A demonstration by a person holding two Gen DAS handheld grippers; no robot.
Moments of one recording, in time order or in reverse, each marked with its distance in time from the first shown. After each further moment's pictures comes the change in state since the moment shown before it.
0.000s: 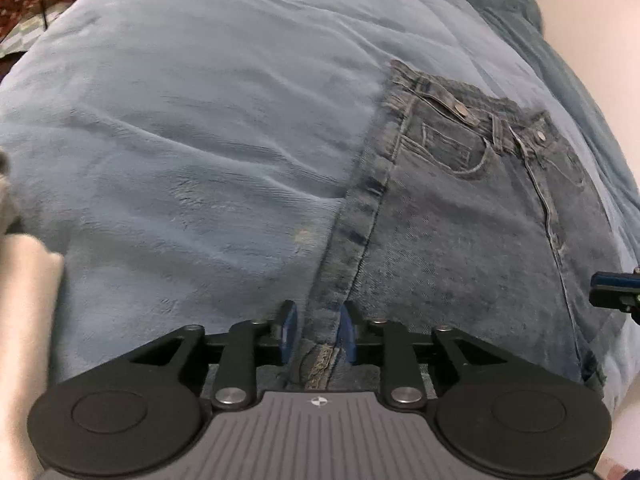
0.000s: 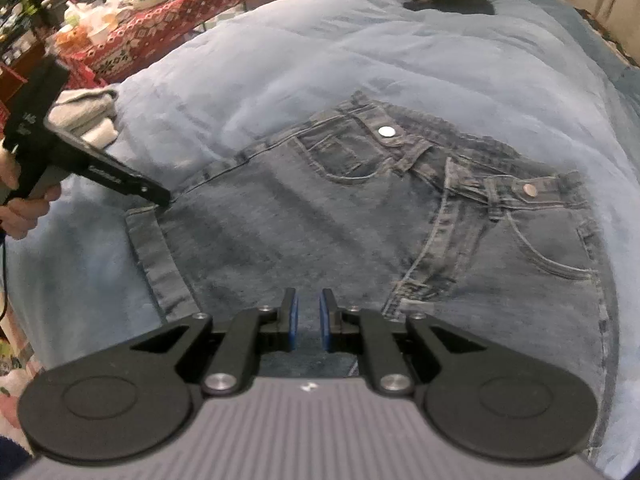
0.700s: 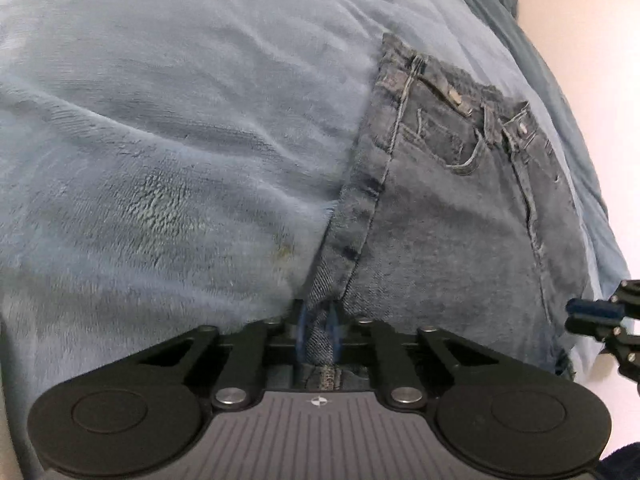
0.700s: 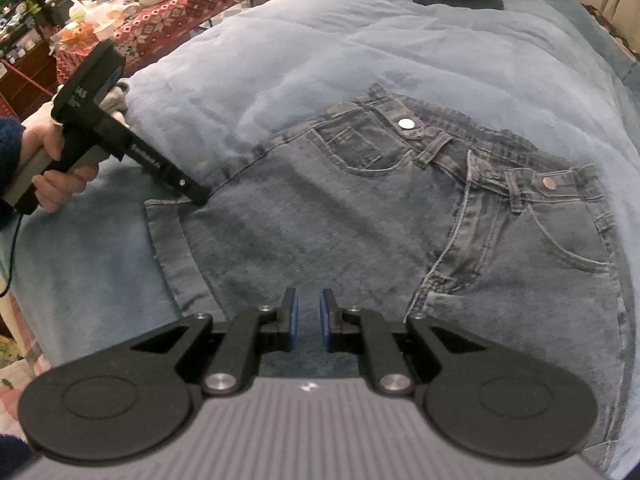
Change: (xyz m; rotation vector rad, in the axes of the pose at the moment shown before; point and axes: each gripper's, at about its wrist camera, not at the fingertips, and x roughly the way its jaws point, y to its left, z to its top) left arm 0.028 0.023 0.019 -0.023 0.097 -0.176; right arm 0.001 0.012 -0.006 0.019 0.005 0.021
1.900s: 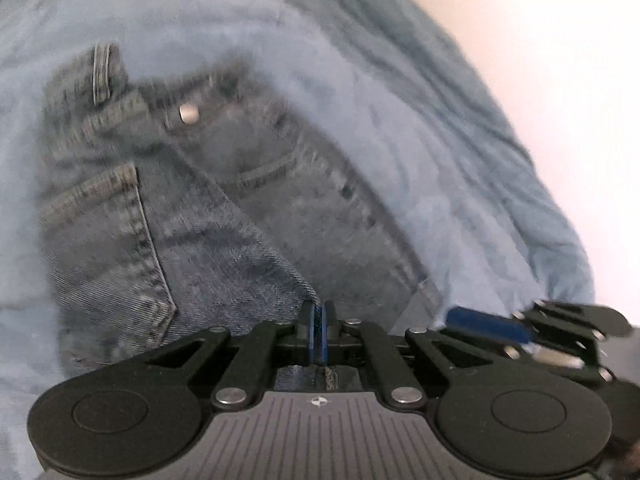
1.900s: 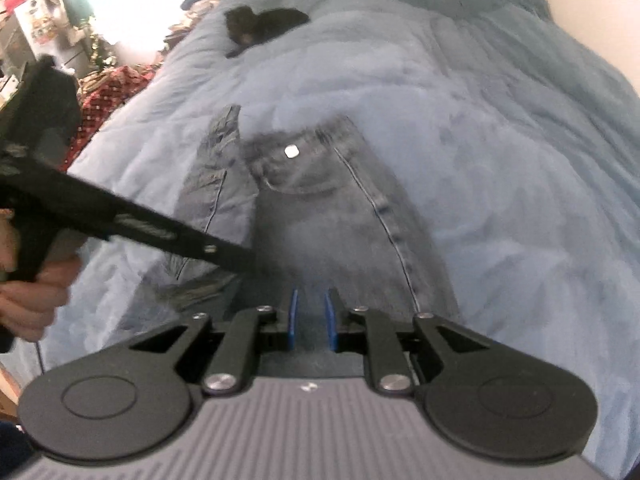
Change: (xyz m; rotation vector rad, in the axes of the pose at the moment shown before) left arm 0.107 -0.333 0.008 0.211 0.047 -0.094; right arm -0.117 -0.172 -0.129 0.439 -0.167 -0.147
